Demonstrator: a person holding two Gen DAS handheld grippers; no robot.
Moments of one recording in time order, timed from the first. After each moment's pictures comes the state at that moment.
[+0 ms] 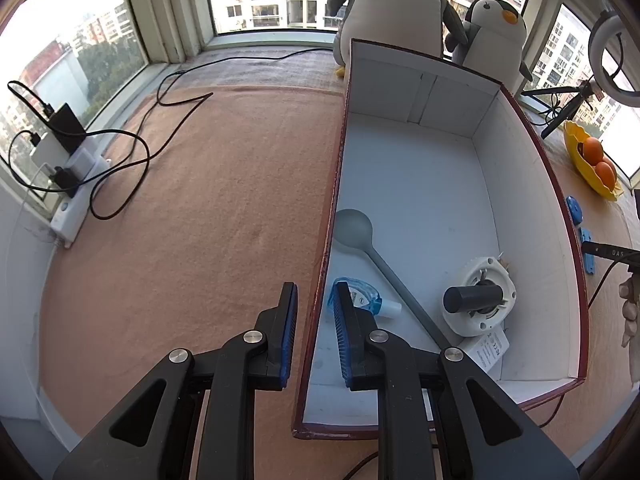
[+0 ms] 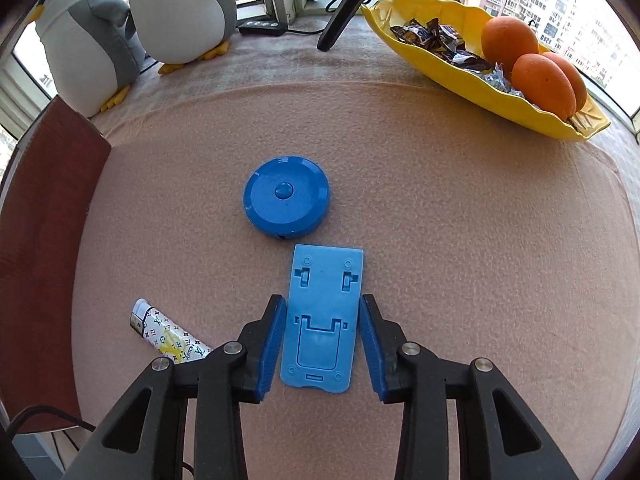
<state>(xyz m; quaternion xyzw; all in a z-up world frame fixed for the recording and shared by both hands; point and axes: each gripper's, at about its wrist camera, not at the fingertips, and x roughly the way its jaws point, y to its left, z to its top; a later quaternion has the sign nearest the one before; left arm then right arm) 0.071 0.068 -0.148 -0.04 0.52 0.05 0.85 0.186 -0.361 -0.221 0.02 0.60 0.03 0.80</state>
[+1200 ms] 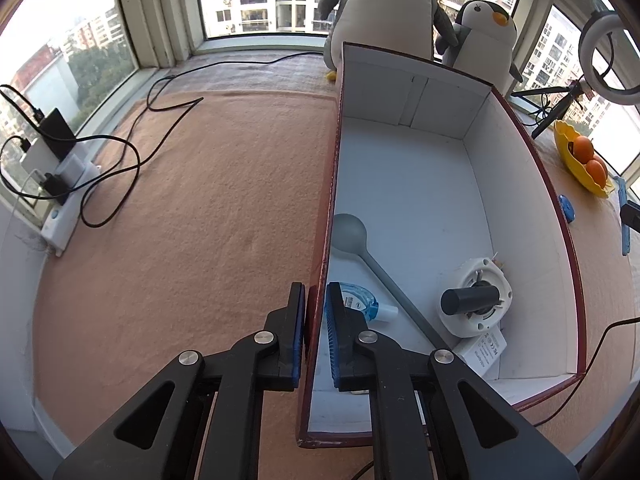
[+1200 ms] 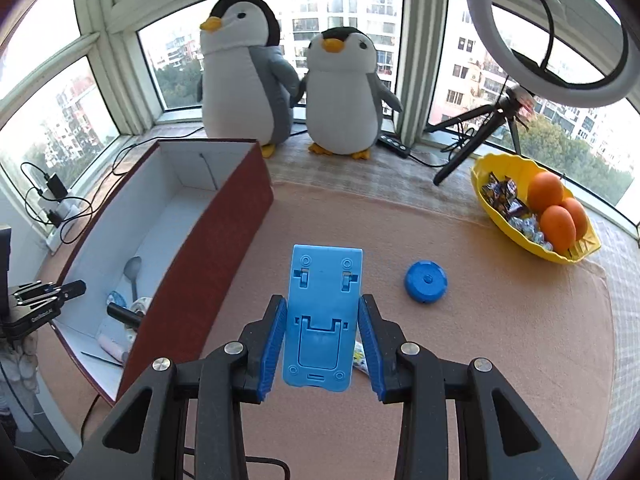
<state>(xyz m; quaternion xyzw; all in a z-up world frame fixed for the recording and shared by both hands) 0.071 0.072 -0.149 -0.05 0.51 0.03 0.86 0.117 -0.237 -0.092 -0.05 0.46 0.14 0.87</state>
